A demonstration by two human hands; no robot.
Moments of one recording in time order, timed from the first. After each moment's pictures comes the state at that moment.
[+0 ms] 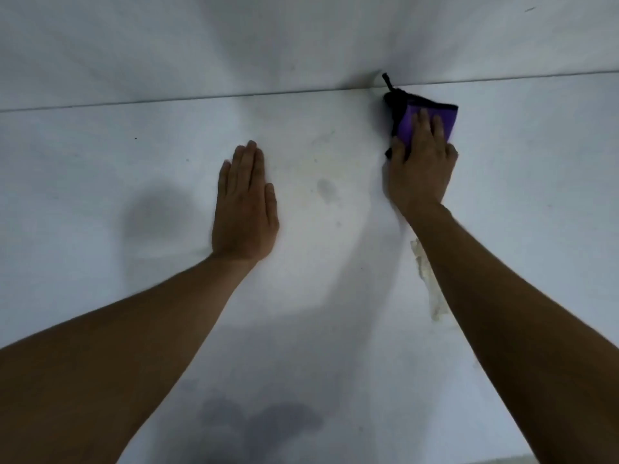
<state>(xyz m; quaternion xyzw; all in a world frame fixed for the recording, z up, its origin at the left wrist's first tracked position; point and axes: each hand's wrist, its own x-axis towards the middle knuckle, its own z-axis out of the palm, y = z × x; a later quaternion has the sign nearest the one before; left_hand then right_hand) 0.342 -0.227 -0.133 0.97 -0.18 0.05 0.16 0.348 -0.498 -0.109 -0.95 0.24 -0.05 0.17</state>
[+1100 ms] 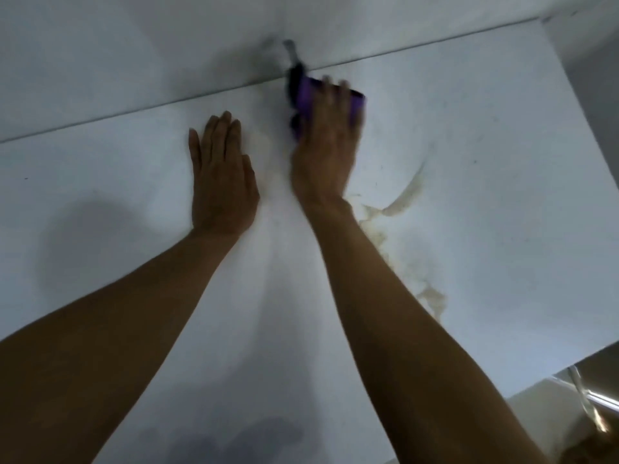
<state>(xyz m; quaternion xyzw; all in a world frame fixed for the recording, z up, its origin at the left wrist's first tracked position) 0.378 -0.311 -0.138 0.94 -0.26 0.08 0.19 0.351 -0.457 -0.112 -0.91 0.26 -0.27 0.20</state>
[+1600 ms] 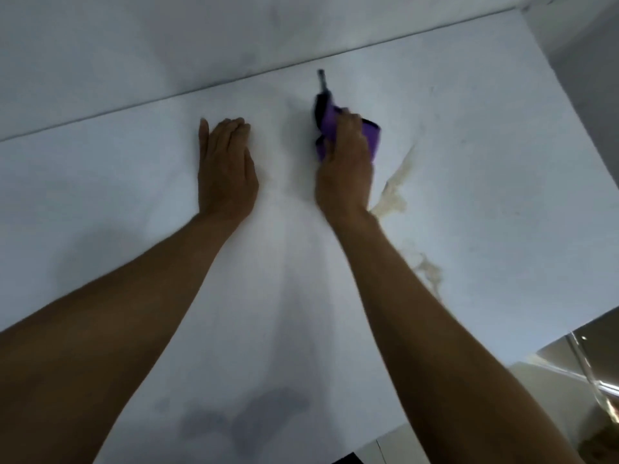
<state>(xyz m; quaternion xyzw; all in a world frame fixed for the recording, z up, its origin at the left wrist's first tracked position) 0.367 -0.298 -0.136 0.92 -0.28 0.10 0.25 0.282 -0.450 -0.090 -0.87 0.32 -0.19 0.31</state>
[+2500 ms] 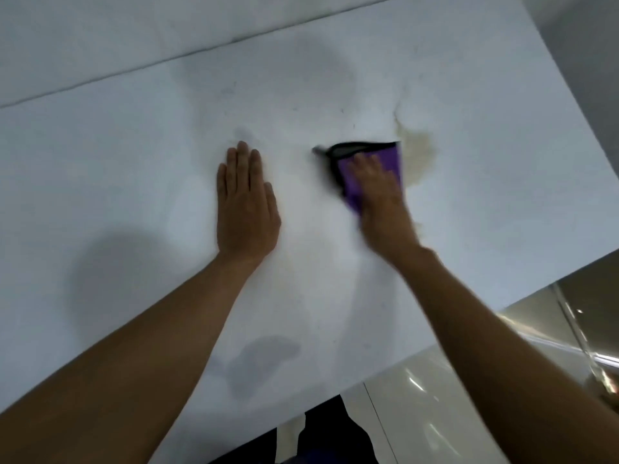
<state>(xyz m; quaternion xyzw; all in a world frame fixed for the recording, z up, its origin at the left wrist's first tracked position) 0.241 -0.291 -0.139 0.95 -0.26 0.02 0.15 0.123 -0.498 -0.122 -0.96 0.16 -0.05 0.23</state>
